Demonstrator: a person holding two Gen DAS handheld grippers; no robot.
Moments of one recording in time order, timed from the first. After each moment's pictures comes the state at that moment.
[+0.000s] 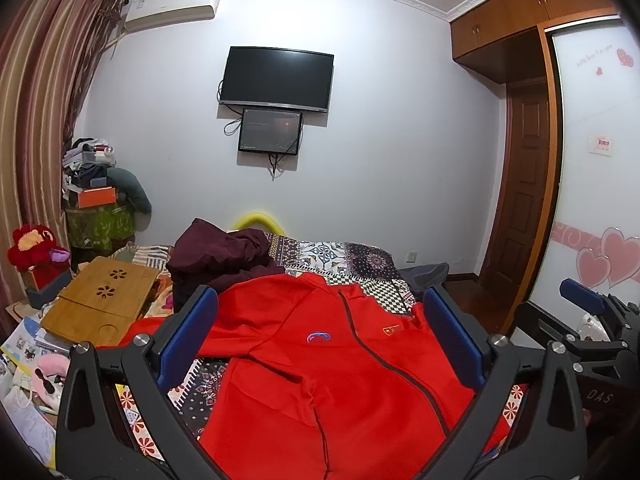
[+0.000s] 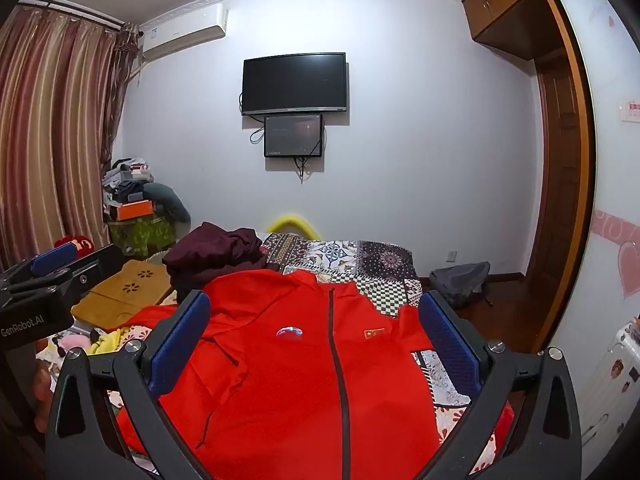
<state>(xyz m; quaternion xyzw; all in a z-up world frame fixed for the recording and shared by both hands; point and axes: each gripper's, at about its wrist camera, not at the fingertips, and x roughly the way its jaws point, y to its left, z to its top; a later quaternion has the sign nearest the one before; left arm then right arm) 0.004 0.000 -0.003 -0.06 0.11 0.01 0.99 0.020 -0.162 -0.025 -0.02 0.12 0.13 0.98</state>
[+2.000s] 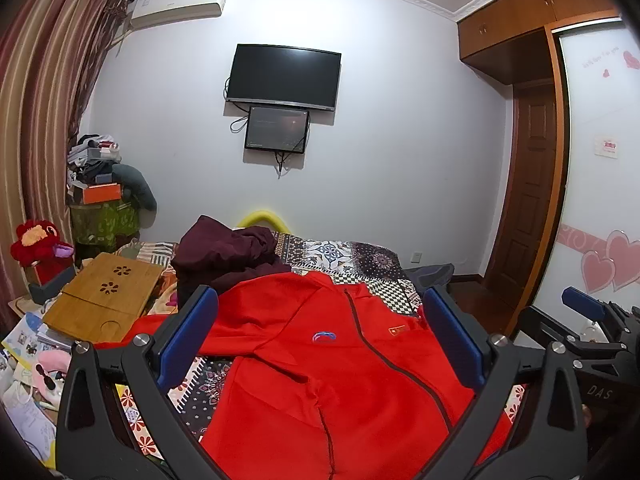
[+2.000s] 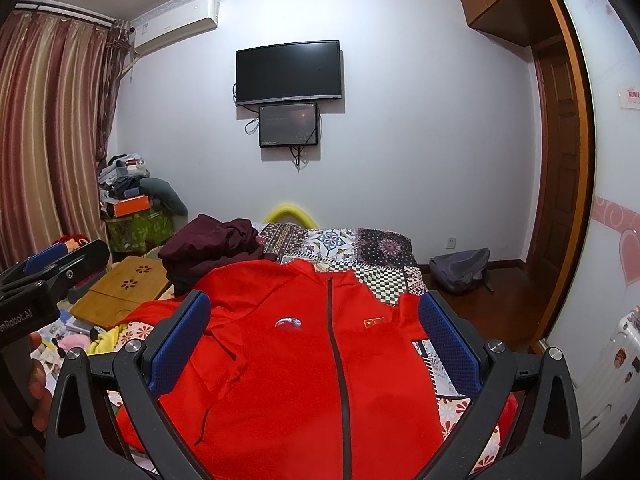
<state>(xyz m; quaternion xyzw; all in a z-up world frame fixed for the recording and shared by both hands) 0.007 0.004 -0.005 -0.07 0.11 0.02 0.99 0.028 -0.165 -0.021 -0.01 0.14 0.13 0.98</state>
